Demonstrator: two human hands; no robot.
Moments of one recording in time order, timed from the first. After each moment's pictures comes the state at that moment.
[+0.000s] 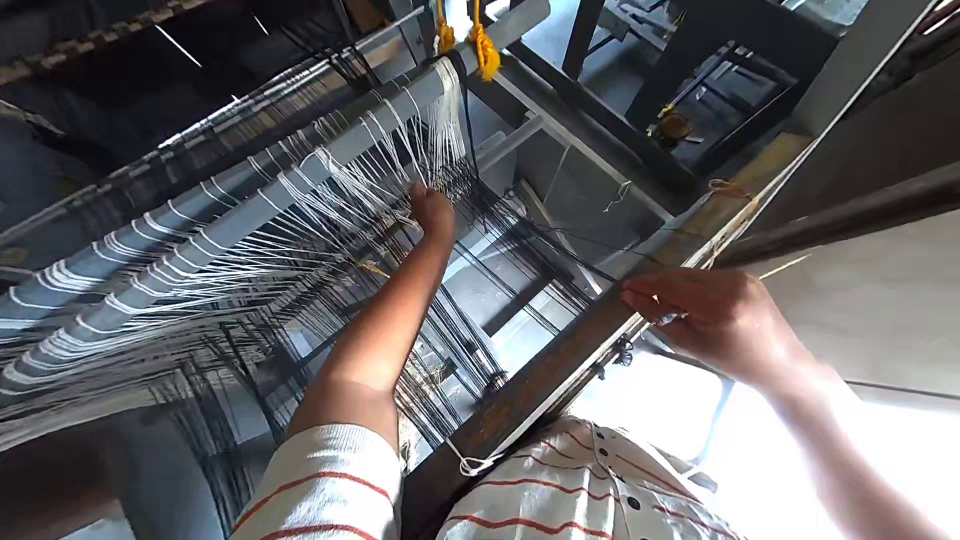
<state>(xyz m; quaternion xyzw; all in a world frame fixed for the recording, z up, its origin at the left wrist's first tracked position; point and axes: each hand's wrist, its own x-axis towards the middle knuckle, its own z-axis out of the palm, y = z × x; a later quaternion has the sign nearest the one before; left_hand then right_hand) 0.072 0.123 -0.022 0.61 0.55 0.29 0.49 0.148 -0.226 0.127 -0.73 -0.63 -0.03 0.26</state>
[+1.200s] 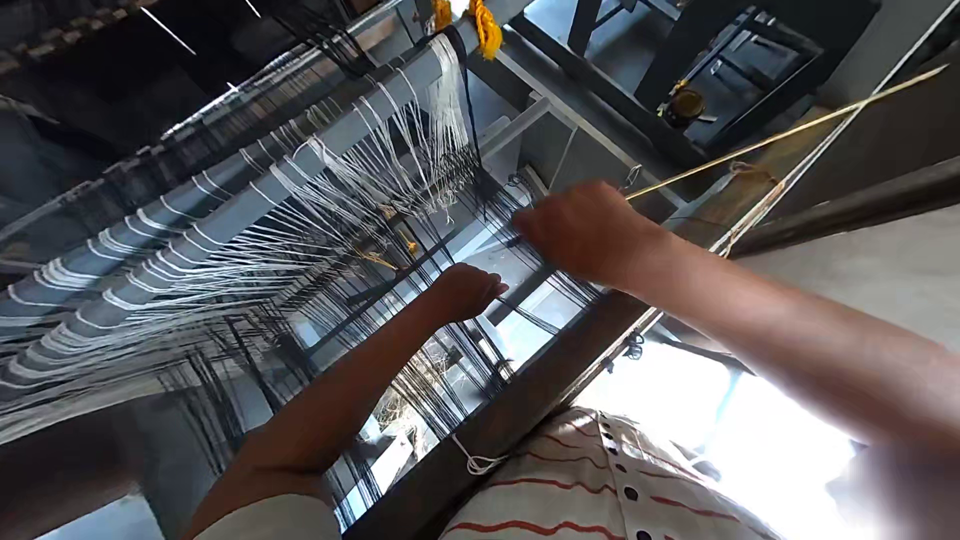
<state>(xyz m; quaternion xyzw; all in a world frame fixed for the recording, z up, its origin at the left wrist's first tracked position) -0.021 0.051 0.011 0.95 0.01 -0.24 0.22 0.126 -0.077 0.160 -0.75 -0.64 0.15 -0.08</state>
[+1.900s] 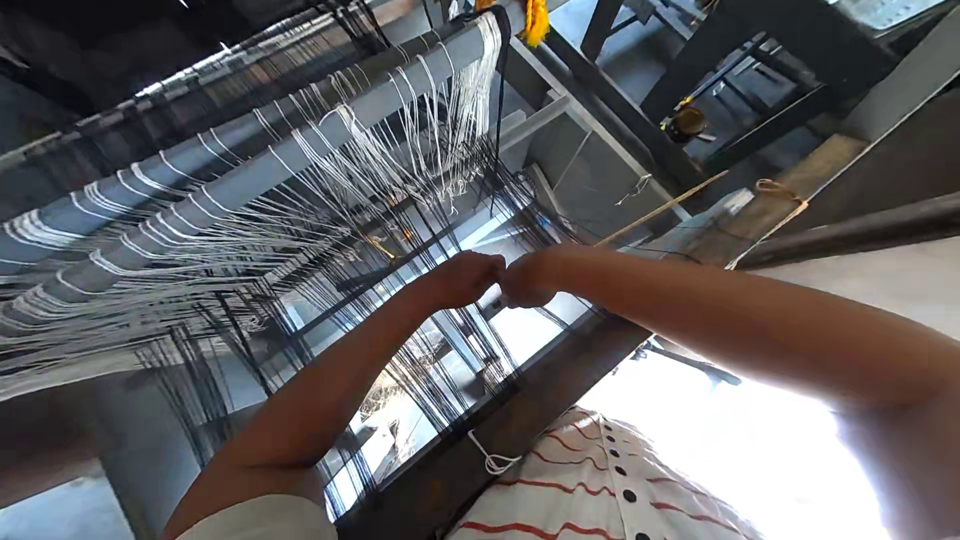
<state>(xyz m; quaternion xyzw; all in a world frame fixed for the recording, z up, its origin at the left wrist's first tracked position) -0.035 0.075 0.013 0.91 0.00 -0.13 0.39 0.088 -0.028 0.069 -0.57 -0.65 0.44 -0.25</state>
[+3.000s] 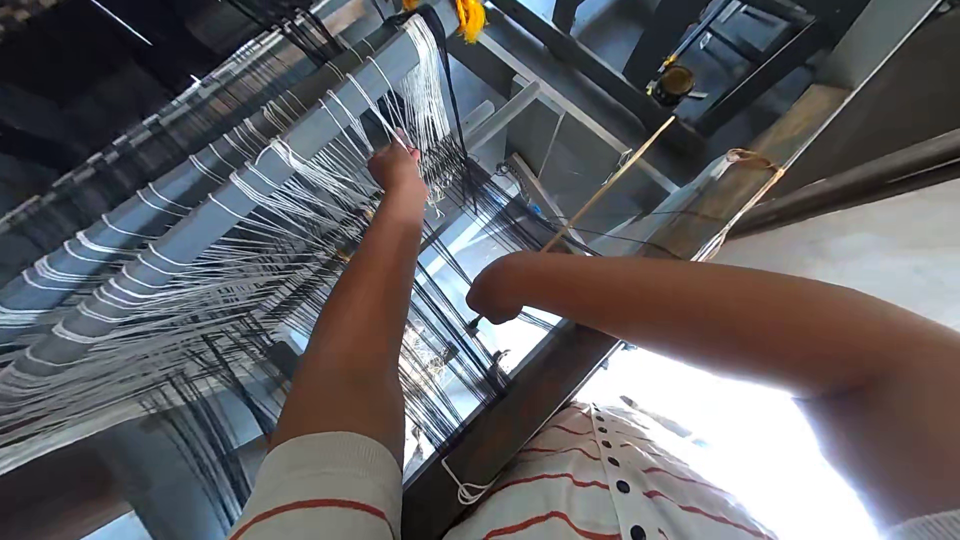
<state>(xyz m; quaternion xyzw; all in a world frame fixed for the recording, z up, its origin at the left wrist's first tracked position) 0.100 0.159 0.007 0.47 0.58 0.32 0.59 0.085 -0.030 0.091 -0.54 -0.69 0.43 -0.23</state>
